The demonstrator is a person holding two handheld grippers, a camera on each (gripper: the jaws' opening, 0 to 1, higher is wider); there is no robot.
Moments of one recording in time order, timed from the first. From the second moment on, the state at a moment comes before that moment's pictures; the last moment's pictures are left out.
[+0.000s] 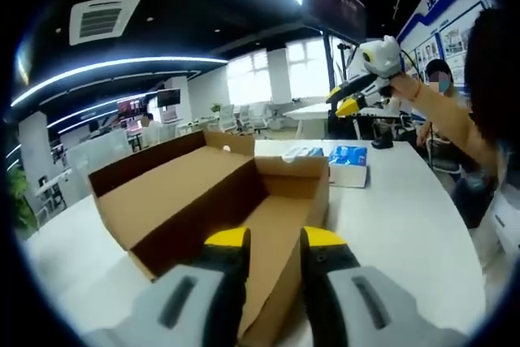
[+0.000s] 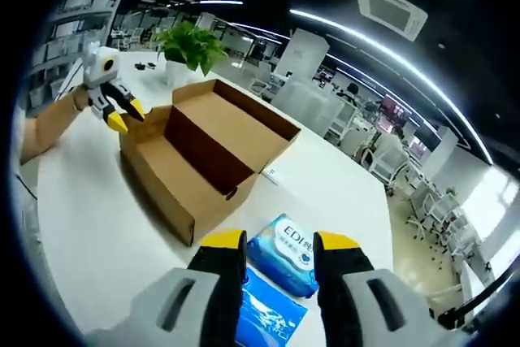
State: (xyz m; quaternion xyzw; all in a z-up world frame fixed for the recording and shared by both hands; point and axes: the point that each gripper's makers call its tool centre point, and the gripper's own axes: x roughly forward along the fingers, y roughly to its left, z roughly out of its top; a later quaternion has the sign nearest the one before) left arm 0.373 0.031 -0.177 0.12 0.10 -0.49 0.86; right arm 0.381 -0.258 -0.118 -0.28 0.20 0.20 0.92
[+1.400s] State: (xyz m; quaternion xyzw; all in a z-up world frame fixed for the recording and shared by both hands) left arm 0.370 0.035 -0.196 0.13 0.12 -0.50 0.85; right arm 0.591 -0.154 -0.134 -0.16 0.24 0.21 0.93
